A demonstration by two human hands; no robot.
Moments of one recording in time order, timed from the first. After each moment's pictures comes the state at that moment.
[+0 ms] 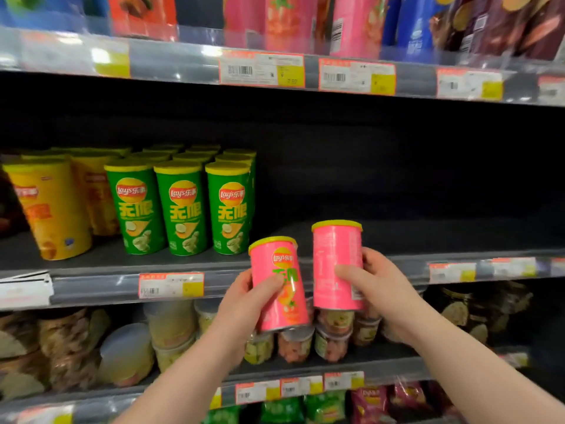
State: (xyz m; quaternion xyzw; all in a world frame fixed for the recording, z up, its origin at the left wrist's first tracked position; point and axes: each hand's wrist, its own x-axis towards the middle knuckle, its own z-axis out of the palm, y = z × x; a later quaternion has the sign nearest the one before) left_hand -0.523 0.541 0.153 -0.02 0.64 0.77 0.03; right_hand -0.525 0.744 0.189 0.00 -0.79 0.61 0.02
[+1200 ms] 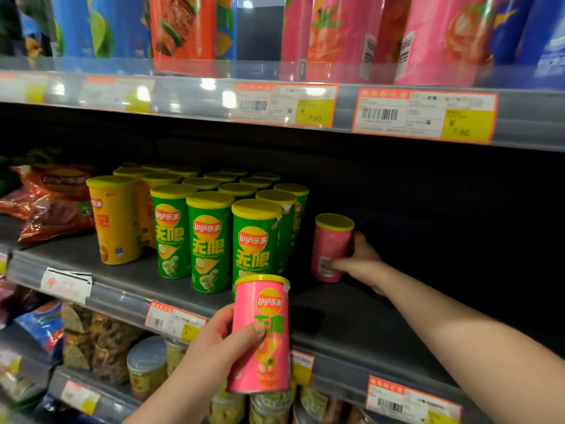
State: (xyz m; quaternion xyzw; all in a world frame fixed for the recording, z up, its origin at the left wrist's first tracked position) left_hand -0.556 0.536 0.162 -0.09 0.65 0.75 -0.10; right_hand -0.782 0.704 0.209 0.14 -0.89 0.44 -0.04
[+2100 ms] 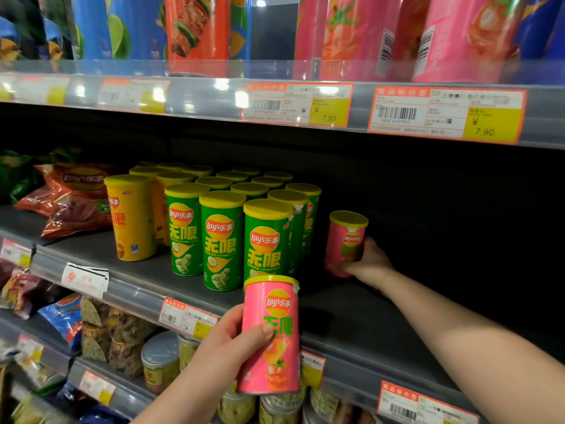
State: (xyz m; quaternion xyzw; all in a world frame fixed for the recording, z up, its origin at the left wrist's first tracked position) left_hand -0.550 0.537 0.166 -0.10 0.65 0.75 -0.09; right_hand -0.804 0.694 0.192 0.13 -0.91 0.39 -0.01
